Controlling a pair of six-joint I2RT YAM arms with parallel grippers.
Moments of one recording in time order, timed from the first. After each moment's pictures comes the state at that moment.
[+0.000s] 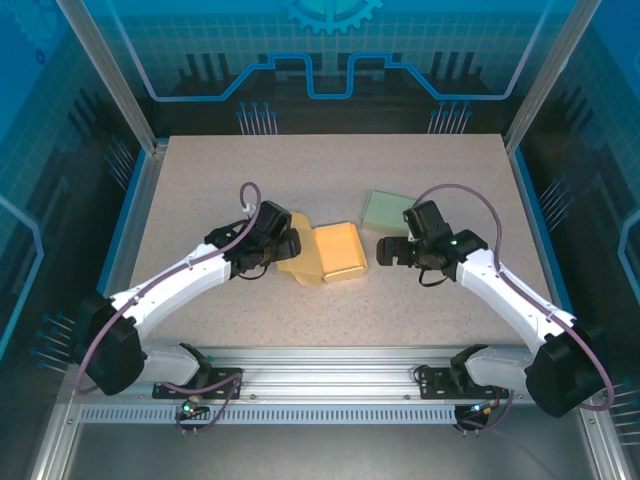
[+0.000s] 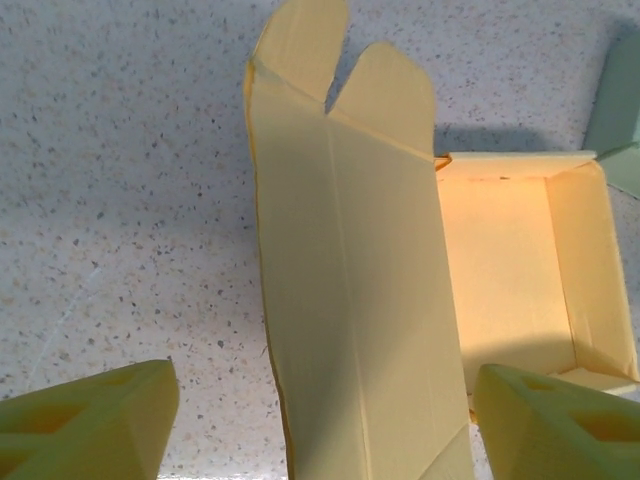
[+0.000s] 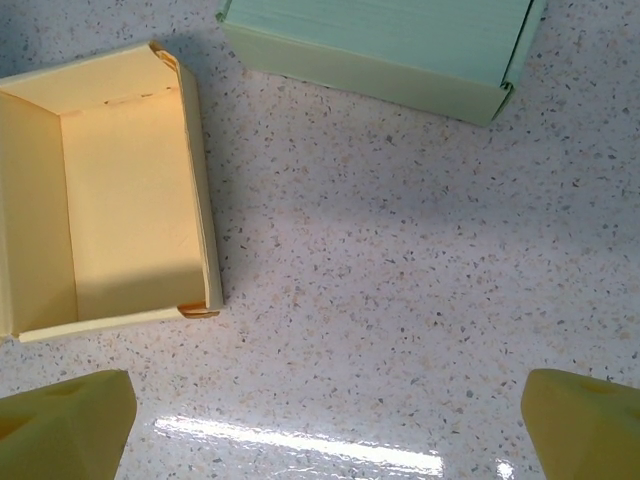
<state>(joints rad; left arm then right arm) -0.59 1.35 1.00 -0.64 -0.24 -0.77 0.45 1.21 0.92 -0.74 0.07 0.45</state>
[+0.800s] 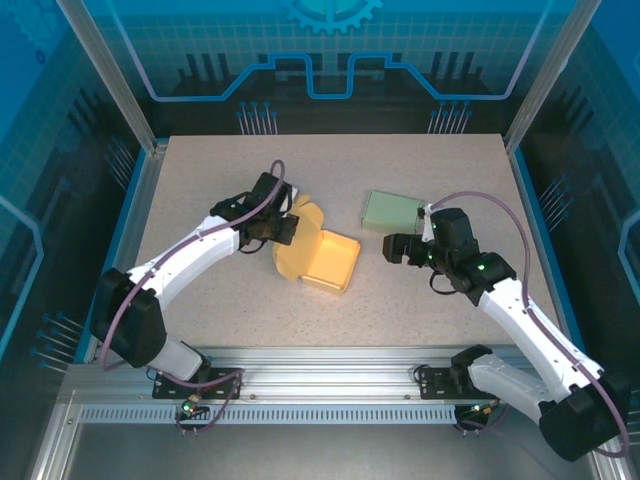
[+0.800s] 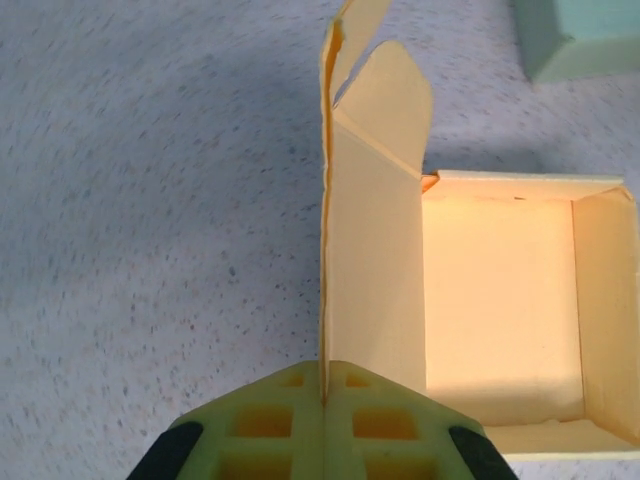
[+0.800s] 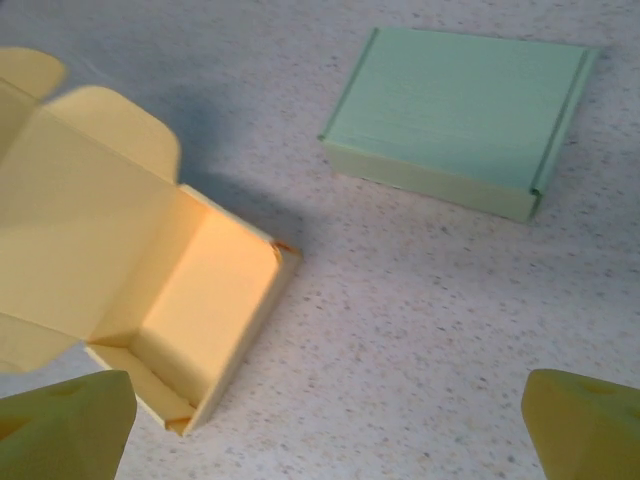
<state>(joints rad) -0.49 1.51 1.23 -0.69 -0.04 -0.10 0.36 0.96 0.81 -0.56 -0.10 0.39</state>
